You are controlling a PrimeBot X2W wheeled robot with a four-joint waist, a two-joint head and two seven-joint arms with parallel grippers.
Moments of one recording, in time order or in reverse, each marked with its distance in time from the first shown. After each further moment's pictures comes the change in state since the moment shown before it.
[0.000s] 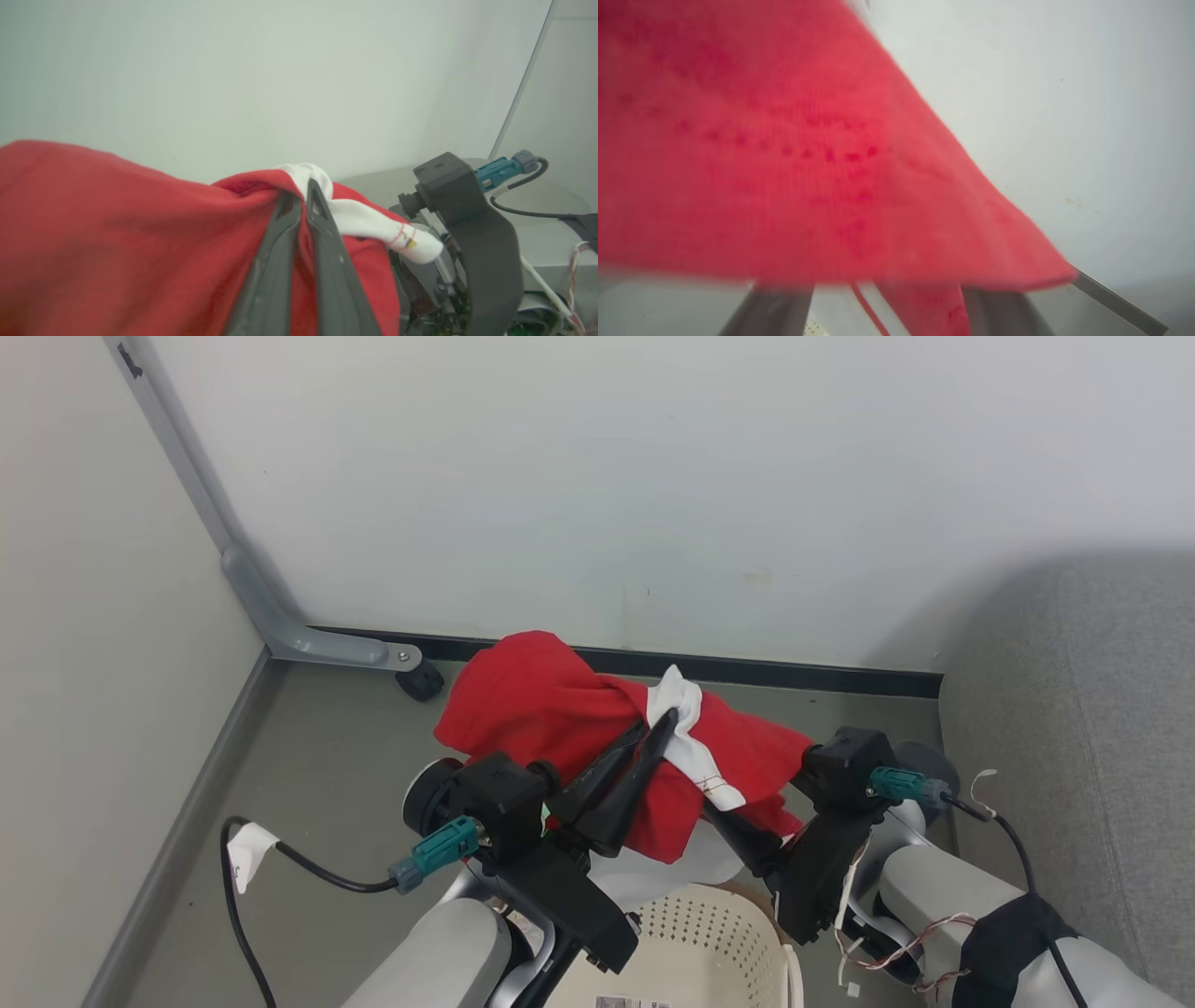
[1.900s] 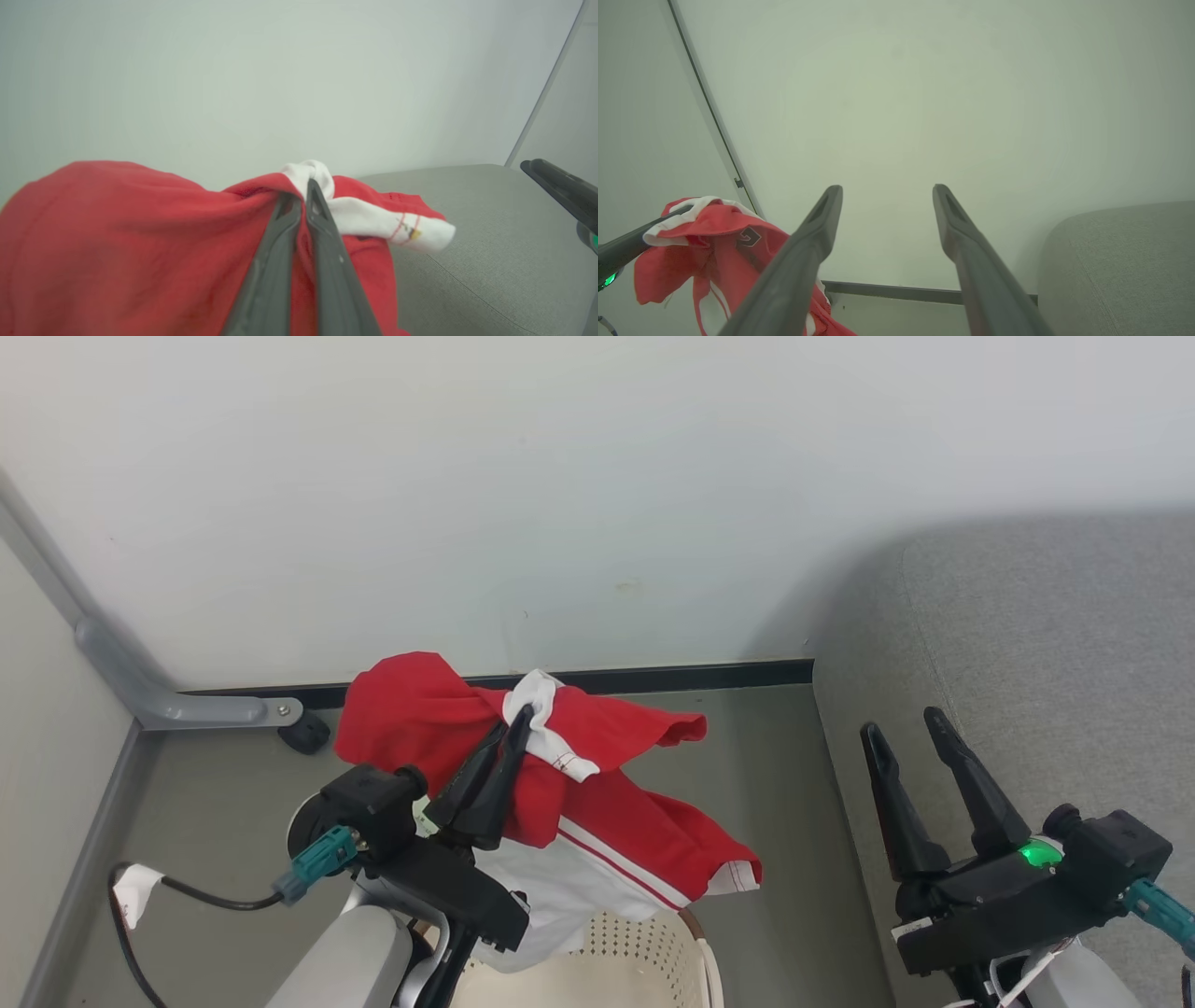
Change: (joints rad) left arm 0.050 0.055 0.153 0.122 -0.007 0.000 -0.072; right arm 0.538 0.067 -0.832 -0.520 -0.280 0.000 -0.034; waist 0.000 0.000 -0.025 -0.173
